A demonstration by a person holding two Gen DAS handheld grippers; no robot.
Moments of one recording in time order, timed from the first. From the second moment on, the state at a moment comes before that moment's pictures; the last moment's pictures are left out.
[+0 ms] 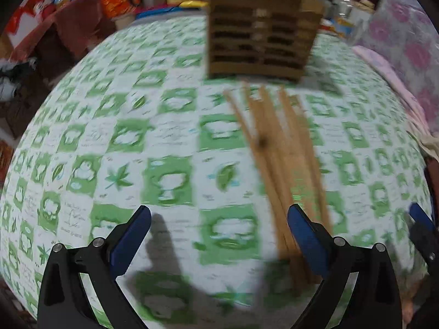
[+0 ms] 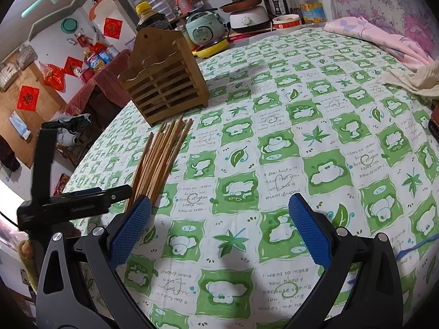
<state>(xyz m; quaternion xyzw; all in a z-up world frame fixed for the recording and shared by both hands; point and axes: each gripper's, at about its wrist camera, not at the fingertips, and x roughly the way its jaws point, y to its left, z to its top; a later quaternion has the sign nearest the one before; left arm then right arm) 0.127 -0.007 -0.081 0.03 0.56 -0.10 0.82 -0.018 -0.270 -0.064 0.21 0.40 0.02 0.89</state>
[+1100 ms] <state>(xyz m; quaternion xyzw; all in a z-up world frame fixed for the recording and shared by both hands) 0.134 0.074 -0.079 -0.04 0.54 -0.02 0.84 0.009 -0.215 -0.065 0.04 0.44 0.05 0.90</state>
